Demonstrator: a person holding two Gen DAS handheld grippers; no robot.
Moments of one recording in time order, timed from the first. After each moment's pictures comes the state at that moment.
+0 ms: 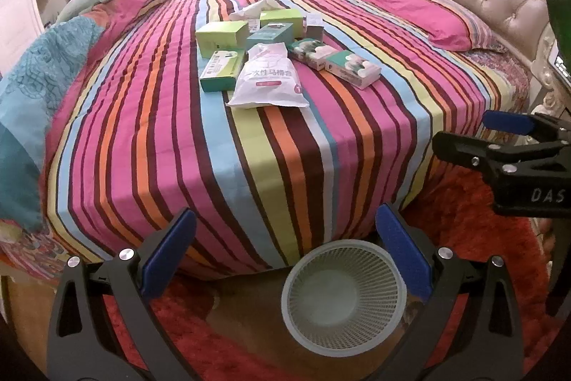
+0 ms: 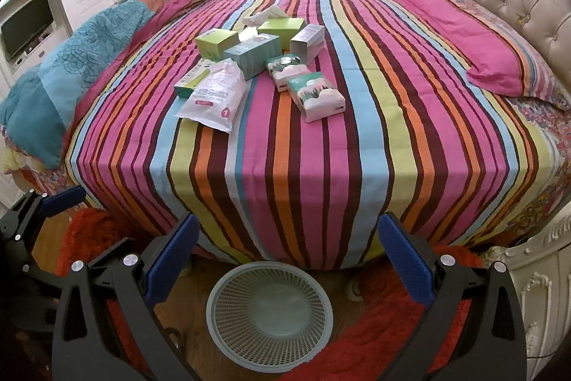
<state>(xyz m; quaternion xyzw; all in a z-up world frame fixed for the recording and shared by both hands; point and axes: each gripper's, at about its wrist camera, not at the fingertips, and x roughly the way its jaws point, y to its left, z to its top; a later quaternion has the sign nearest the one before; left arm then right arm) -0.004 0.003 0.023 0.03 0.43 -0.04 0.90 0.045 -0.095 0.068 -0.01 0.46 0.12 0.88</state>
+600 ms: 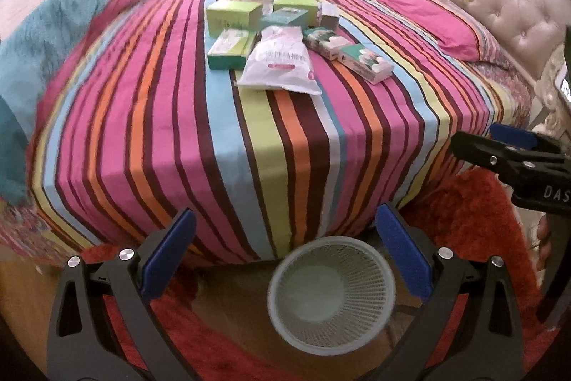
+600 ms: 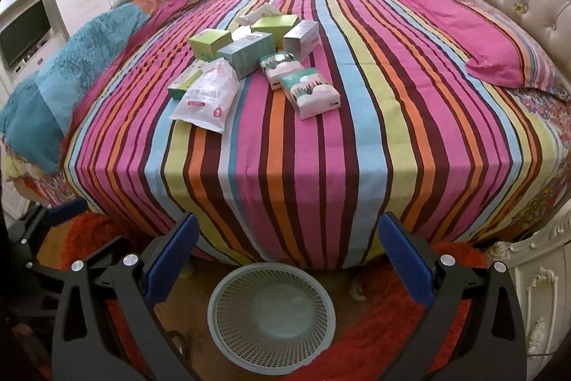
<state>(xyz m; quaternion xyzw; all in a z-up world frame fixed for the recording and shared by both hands) 0.004 0.024 0.008 -0.03 0.46 -0.04 0.89 0.050 -0.105 0.063 0.01 0.45 0.12 0.88</state>
